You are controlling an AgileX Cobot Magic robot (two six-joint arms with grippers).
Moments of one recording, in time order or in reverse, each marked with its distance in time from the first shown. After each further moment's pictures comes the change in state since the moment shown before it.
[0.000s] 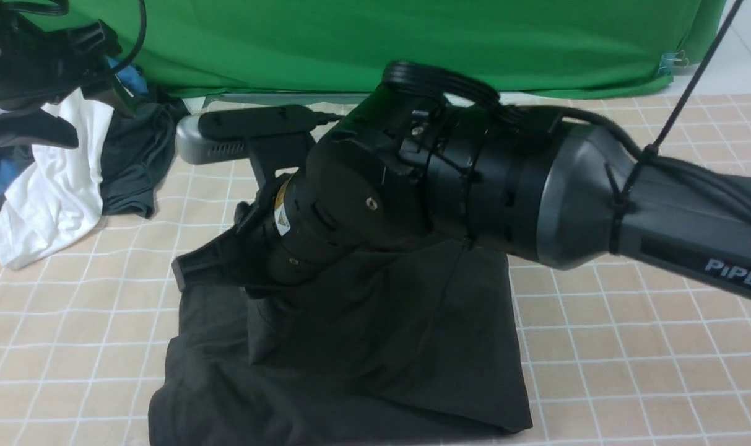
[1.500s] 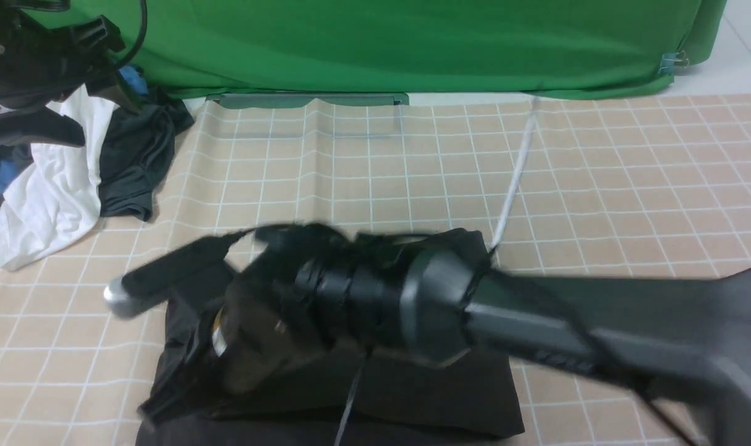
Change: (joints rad) right arm 0.072 0.138 -0.009 0.078 -0.027 -0.269; left arm 0.000 0.000 0.000 -0.028 -0.003 0.002
